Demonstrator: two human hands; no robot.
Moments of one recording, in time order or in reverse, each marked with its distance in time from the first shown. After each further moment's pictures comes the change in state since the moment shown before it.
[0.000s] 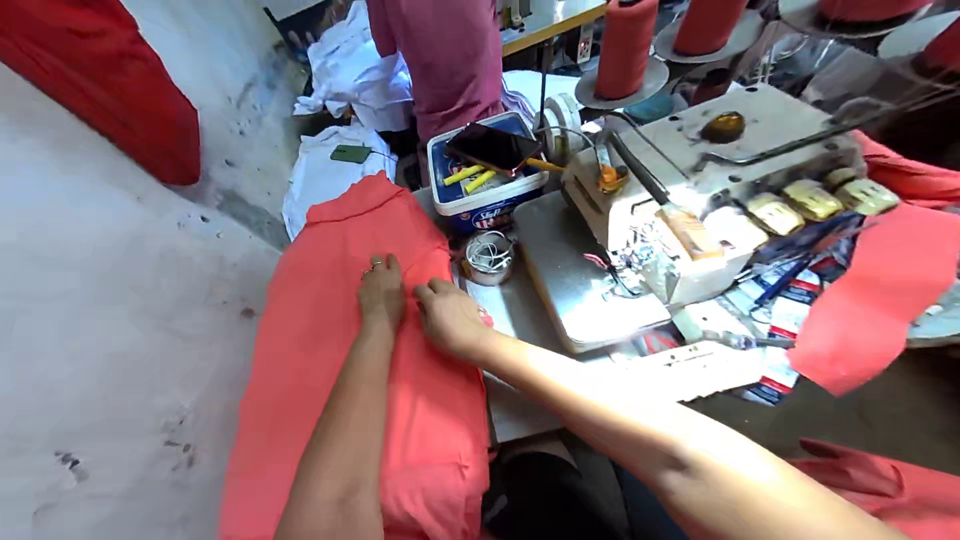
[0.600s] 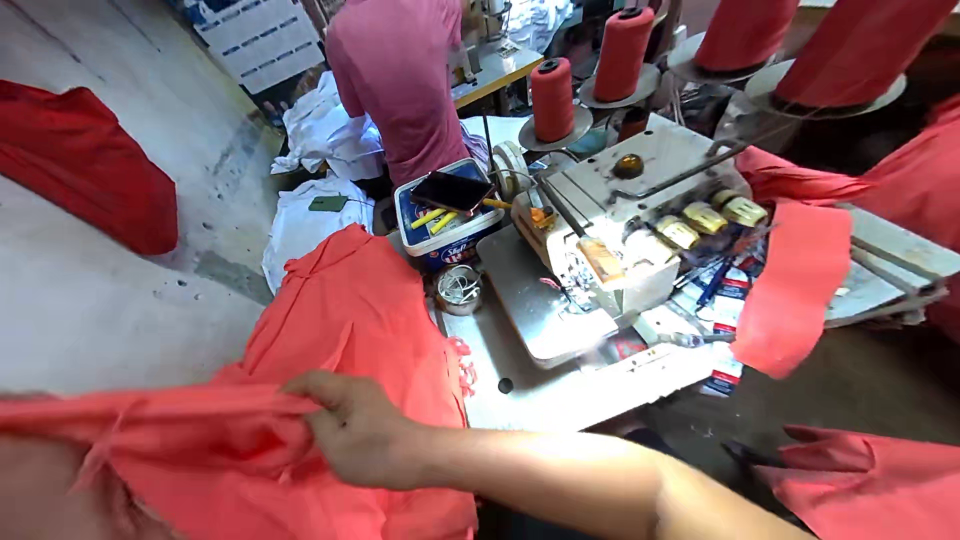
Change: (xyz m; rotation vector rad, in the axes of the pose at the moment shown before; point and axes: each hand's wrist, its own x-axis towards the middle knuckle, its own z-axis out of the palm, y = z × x) left_hand -0.149 -0.111 -0.114 -1.318 0.884 -0.019; right_hand -0.072 -0.105 -0.039 0.898 0.117 -0.381
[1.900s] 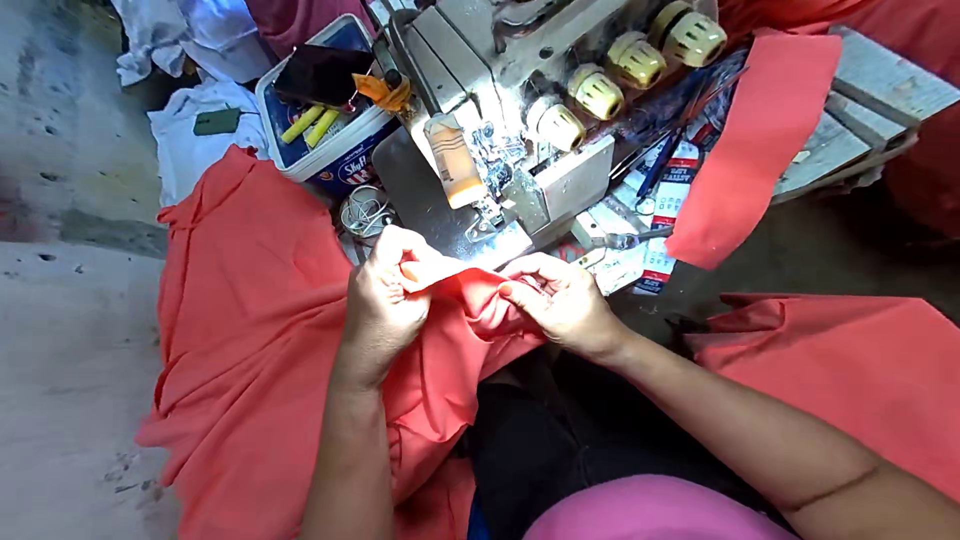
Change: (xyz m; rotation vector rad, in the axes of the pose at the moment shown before) left_hand -0.155 -0.003 0.221 0.026 -1.075 0.382; right_hand -0.179 0.053 -0.187 -0.267 0.574 0.044
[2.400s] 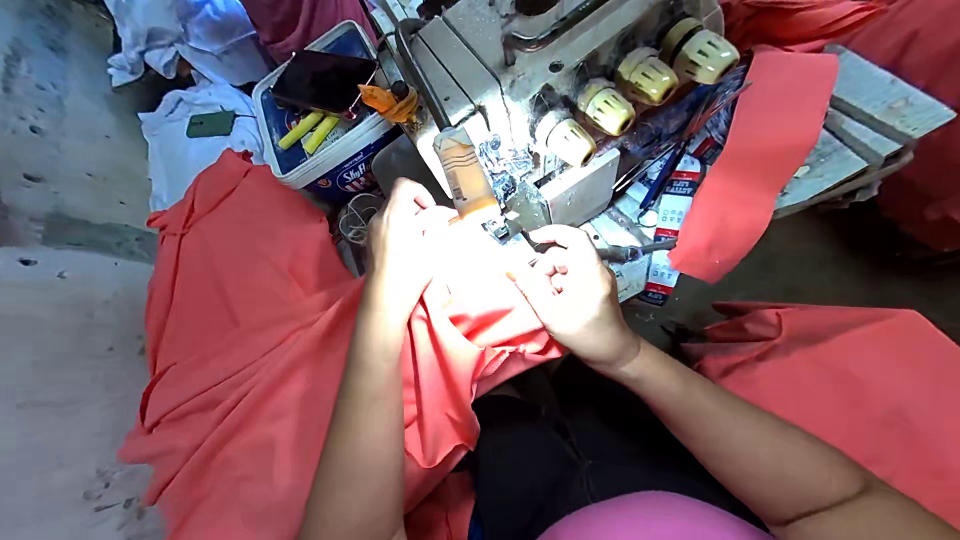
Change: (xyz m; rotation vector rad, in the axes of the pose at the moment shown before) left_hand 0.054 -0.032 0.023 0.367 -0.001 -0.255; right_hand 0.013 -0.004 0.002 -0.335 0.213 -0.071
